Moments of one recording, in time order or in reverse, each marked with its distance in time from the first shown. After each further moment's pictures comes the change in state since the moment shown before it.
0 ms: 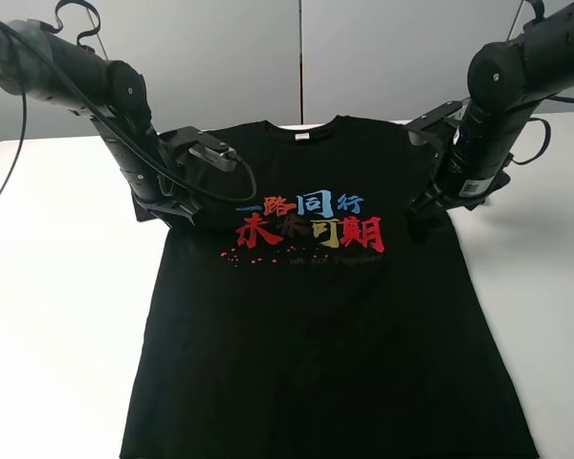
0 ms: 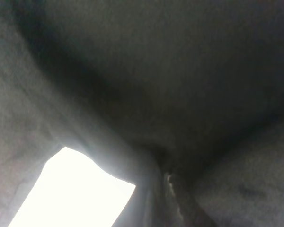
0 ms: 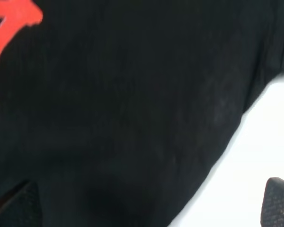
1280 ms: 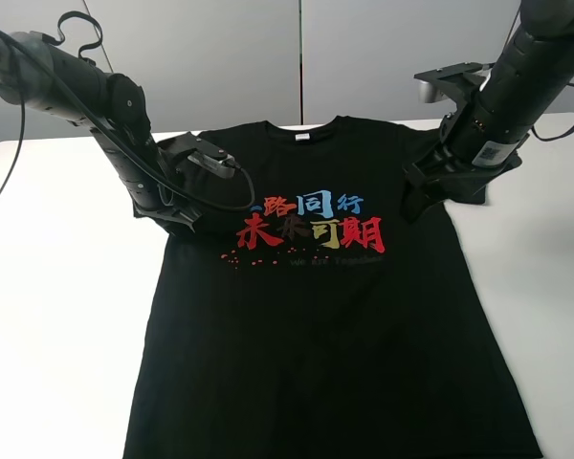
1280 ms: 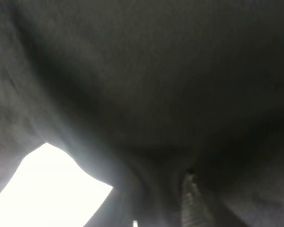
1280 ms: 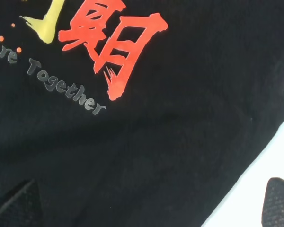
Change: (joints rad) left arm 0.000 0.002 0.047 0.012 -0.070 -0.033; right arm 0.000 -0.219 0.003 0.284 0.213 -0.148
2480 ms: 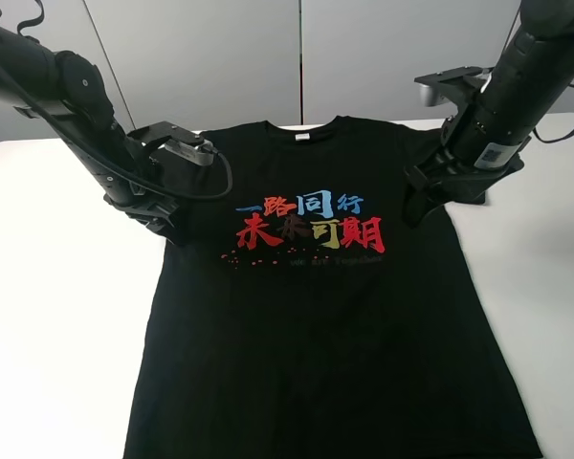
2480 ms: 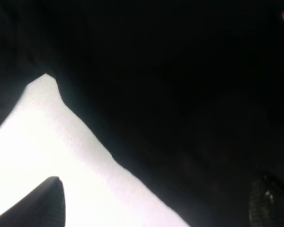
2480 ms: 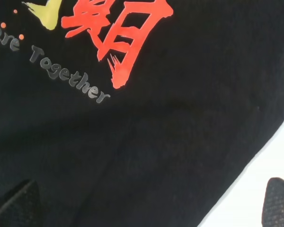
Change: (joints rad) left arm 0.051 -0.127 0.104 -0.125 0.024 0.115; right arm 0.000 0.000 0.000 0.000 0.029 0.000
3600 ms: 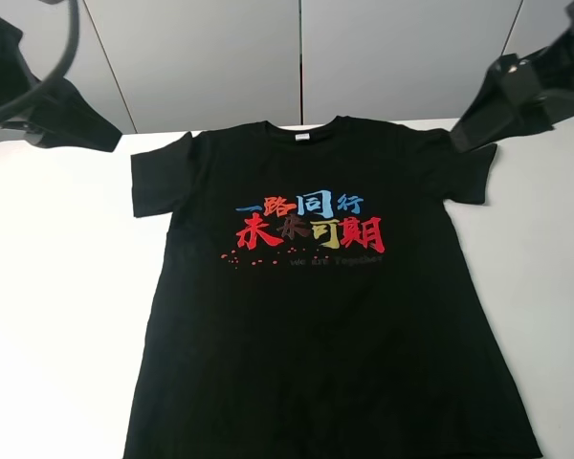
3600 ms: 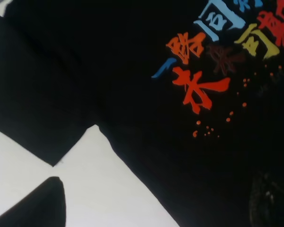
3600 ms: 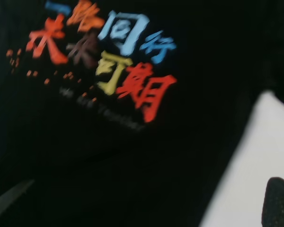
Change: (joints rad) left arm 0.106 -0.653 0.192 -0.237 0.070 0.227; right arm -0.029 -0.475 0.083 0.119 0.056 -0.003
